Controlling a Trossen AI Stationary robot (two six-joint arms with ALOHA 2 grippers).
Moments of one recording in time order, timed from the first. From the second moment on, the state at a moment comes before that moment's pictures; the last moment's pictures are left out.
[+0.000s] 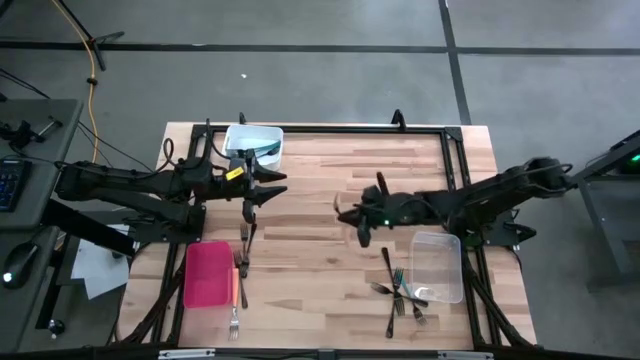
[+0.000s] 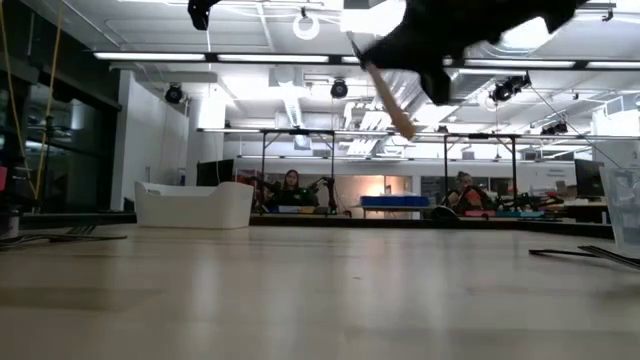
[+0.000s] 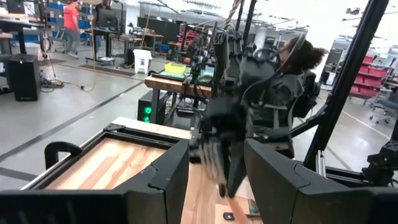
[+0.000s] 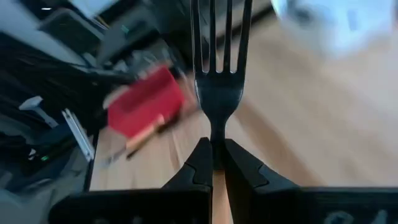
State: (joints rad) left arm -0.03 0.89 0.67 0.26 -0.14 -0.17; right arm 0.17 1.34 0.75 0.27 0.23 0.57
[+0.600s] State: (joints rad) left arm -0.03 0.89 0.67 0.26 -0.14 -0.20; right arm 0.10 1.35 1.04 0.21 0.16 0.18
